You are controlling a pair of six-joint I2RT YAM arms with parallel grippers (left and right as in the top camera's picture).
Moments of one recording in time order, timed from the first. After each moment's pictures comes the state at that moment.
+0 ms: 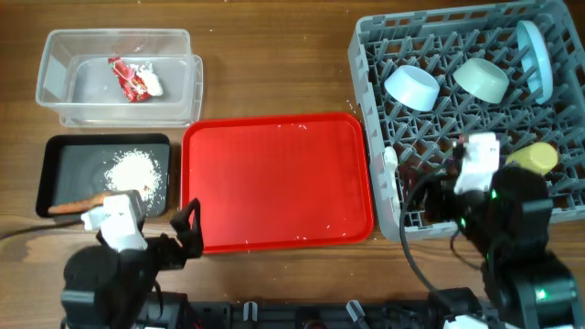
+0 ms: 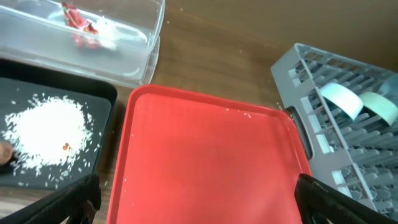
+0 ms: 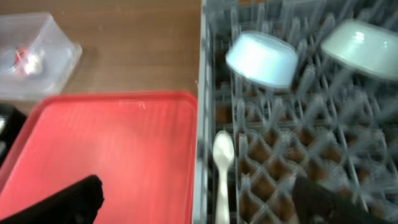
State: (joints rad) left arm -0.09 0.33 0.81 -0.99 0.08 -0.37; right arm 0.14 0.66 0.87 -0.84 -0.12 0.13
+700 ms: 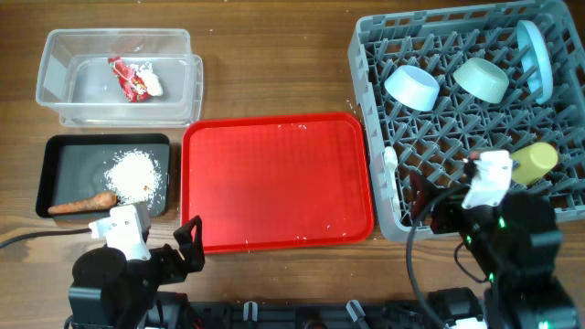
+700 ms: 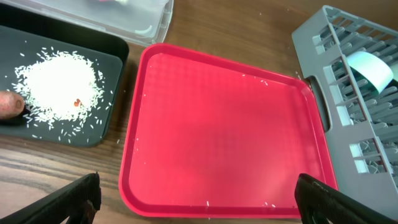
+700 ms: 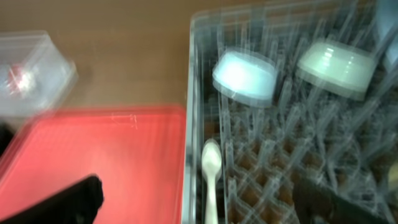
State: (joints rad) left arm -0.09 0.31 0.81 -1.15 0.08 -0.38; right arm 0.14 0.52 0.80 -0.76 -0.06 0.13
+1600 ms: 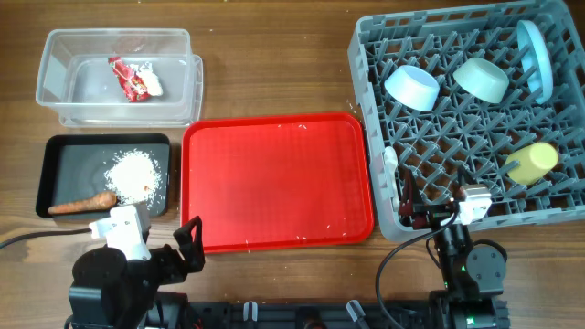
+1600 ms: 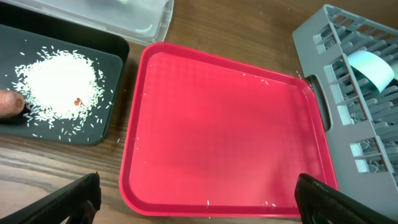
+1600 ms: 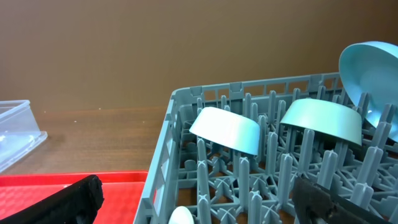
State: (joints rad) left arm -0.09 0.31 0.81 -1.15 0.08 -0.38; right arm 0.07 0.02 0.01 0.00 -0.04 0.10
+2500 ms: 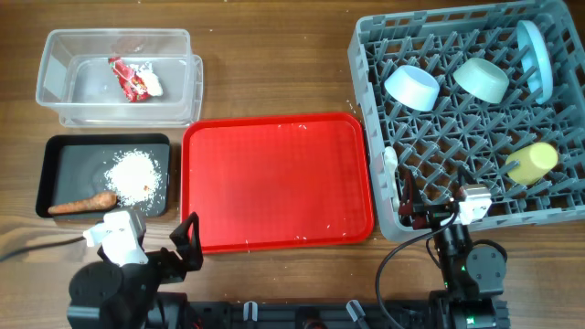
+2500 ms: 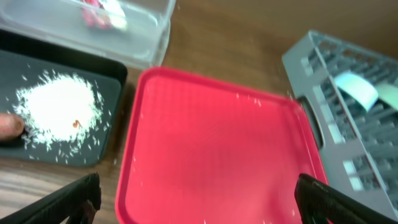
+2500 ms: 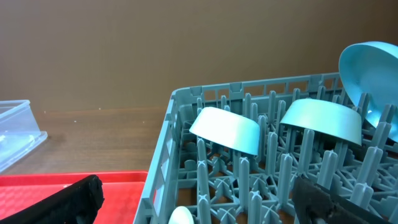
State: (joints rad) left arm -0.07 0.21 0.74 -1.05 0.07 -0.38; right arm 0.07 0.02 0.01 0.00 -0.04 0.10
